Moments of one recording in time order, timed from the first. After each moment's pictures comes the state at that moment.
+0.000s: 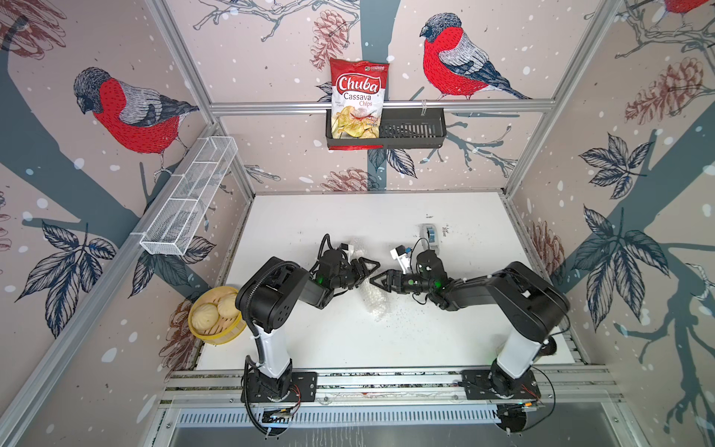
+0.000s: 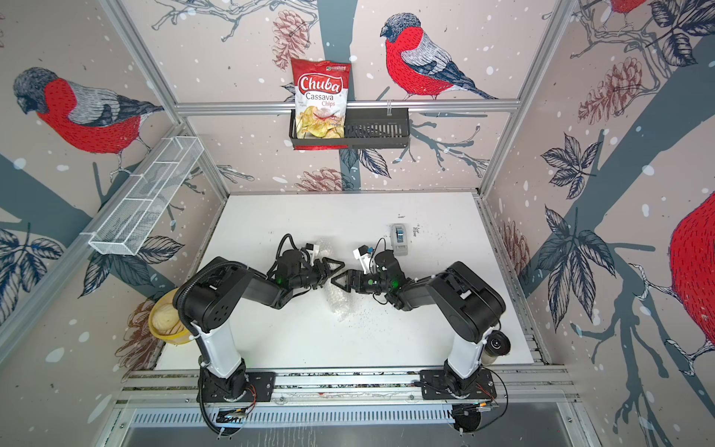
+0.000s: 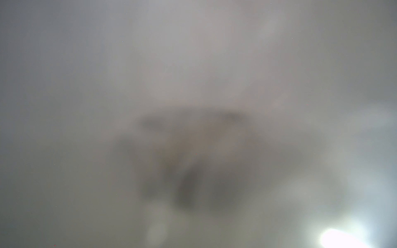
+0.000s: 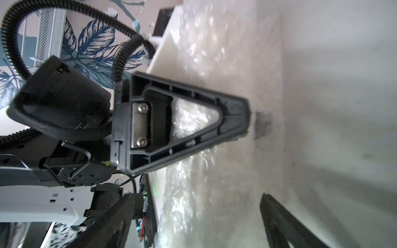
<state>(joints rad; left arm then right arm) -0.46 1.84 0.59 0.84 0.60 -1.15 0.67 1.72 0.62 0.65 -0.64 0.75</state>
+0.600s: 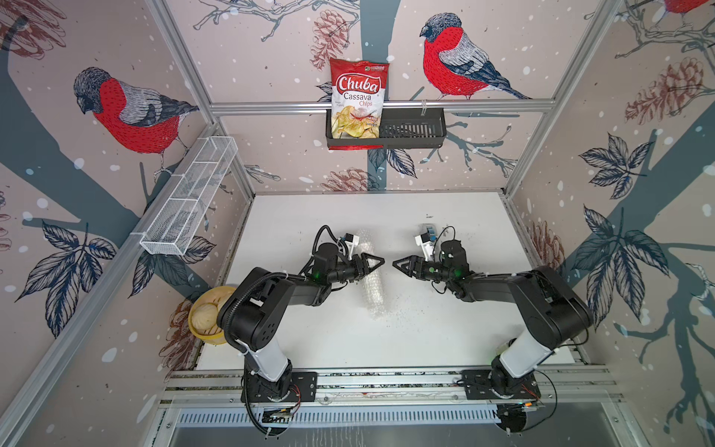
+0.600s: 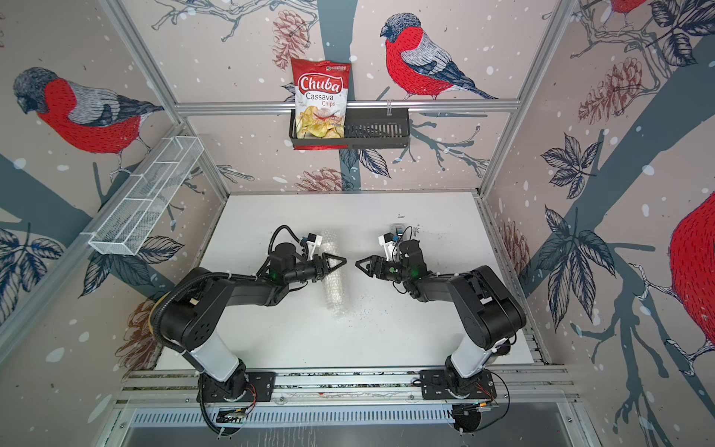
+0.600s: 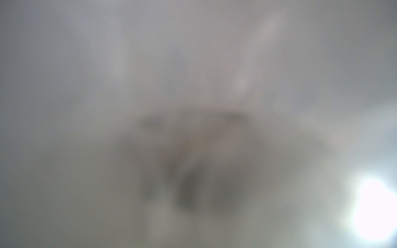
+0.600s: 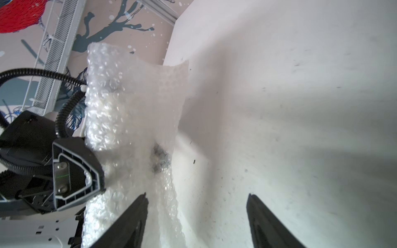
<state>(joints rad) -0.45 1.68 0.61 0.77 0.76 -1.03 0.48 1.67 0.59 0.63 -0.72 0.72</state>
